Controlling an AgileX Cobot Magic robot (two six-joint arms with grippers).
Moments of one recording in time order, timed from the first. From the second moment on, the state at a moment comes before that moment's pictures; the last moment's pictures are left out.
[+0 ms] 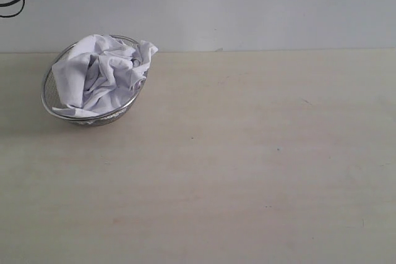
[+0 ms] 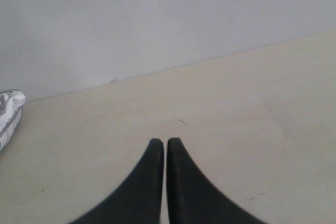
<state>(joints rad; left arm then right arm) 0.02 1.90 -1.51 1.74 -0.43 -1.71 -0.07 0.35 -0.20 0.08 0.14 0.20</state>
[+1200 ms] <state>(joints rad) -0.04 2.03 -1.79 -0.51 0.68 0.56 -0.07 0.73 -0.27 0.08 -0.05 0.11</state>
